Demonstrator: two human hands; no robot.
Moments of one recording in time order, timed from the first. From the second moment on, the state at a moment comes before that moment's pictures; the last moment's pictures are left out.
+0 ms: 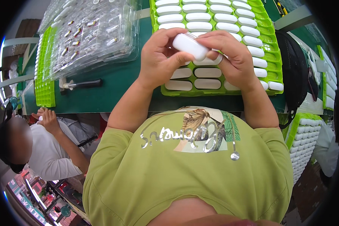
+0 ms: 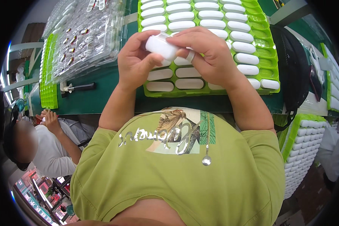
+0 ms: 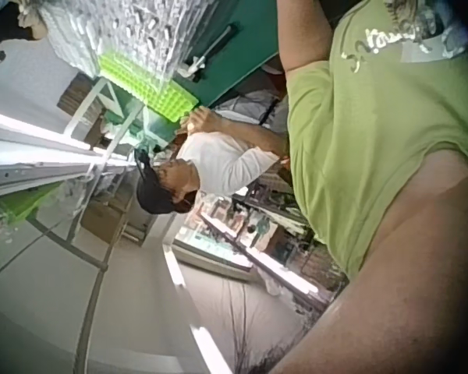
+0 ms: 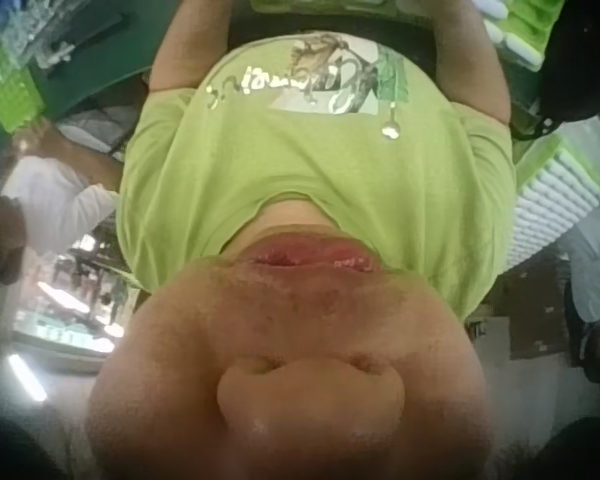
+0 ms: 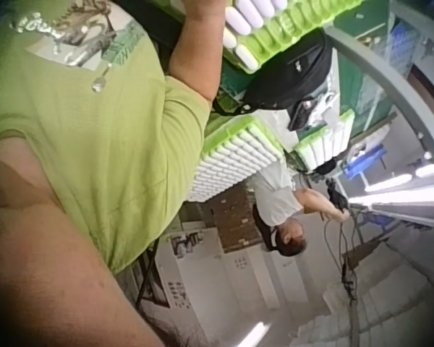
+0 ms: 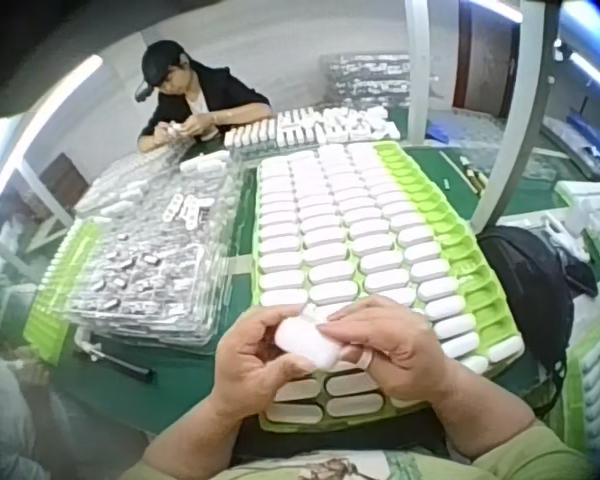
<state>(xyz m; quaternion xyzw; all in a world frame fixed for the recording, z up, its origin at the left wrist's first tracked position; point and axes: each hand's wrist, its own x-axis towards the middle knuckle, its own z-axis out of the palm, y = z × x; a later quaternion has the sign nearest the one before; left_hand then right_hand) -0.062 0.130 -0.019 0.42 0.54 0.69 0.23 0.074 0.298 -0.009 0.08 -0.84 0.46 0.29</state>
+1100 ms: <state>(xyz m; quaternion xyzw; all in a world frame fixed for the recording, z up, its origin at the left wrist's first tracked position) -0.088 0.226 0.069 0.34 0.55 0.68 -0.35 -0.036 0.287 0.072 -0.10 -0.67 0.21 0.71</state>
